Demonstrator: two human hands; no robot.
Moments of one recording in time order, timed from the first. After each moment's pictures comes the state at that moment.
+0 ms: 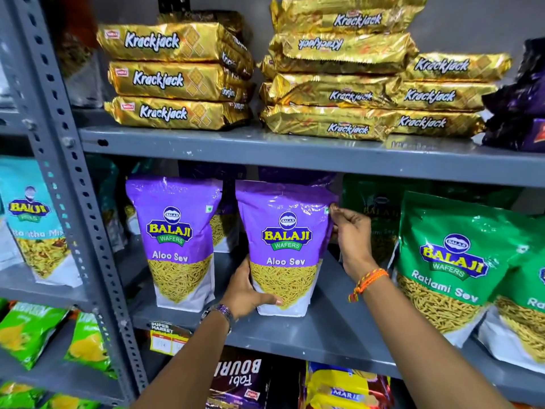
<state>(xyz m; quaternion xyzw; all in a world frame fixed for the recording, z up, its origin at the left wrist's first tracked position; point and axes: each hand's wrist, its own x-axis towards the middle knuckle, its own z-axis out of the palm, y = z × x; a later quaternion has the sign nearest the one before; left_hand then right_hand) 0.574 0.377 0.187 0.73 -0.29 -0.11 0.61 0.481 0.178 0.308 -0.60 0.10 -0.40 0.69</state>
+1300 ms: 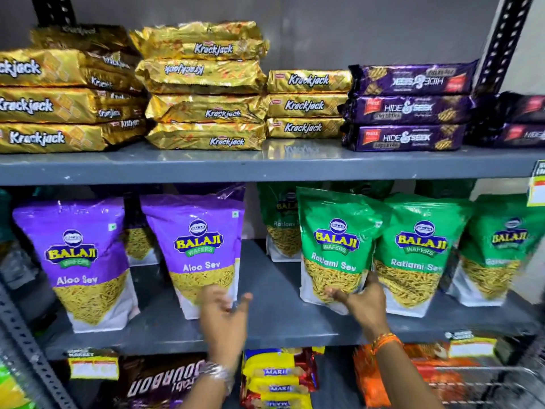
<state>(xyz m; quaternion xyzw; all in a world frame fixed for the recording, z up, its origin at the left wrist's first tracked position) 0.407 0.294 0.206 0.70 -0.15 0.10 0.69 0.274 0.054 0.195 -0.71 0.39 -0.36 0.47</state>
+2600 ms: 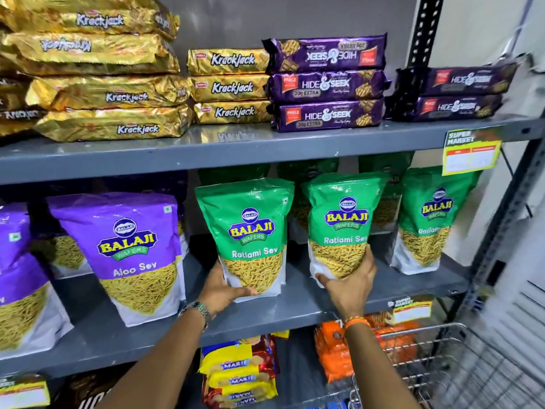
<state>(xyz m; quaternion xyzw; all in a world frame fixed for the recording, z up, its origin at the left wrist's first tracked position) 0.443 0.192 0.191 0.70 -0.37 -0.21 0.58 0.224 0.011 0.186 -0.63 0.45 -0.52 0.36</state>
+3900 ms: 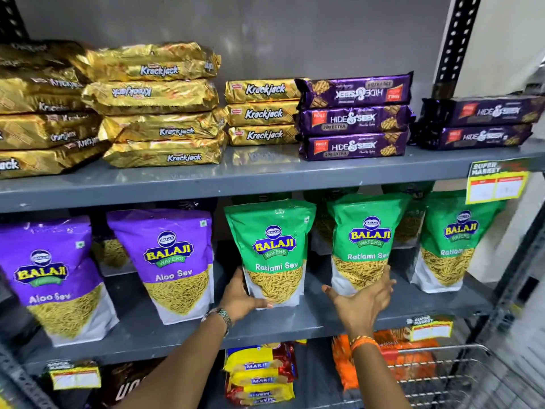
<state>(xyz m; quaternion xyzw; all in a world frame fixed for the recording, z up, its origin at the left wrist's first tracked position) 0.462 0.209 0.185 0.75 -0.33 -0.21 0.54 0.232 0.049 0.211 -0.64 0.50 -0.44 0.38</state>
